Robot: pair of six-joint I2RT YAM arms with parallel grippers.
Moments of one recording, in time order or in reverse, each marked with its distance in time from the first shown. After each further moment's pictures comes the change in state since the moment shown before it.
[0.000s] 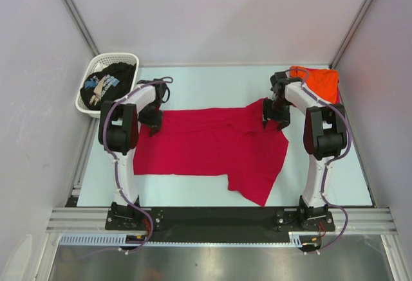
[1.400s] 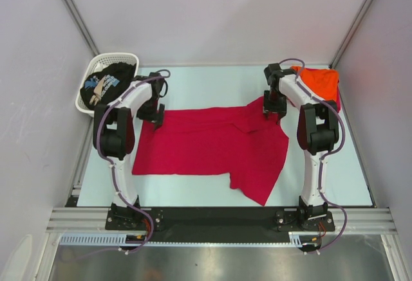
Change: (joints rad) left arm 0.000 -0.095 0.011 -0.010 0.027 -0.001; right arm 0.033 0.115 0.215 -0.066 0.183 0.049
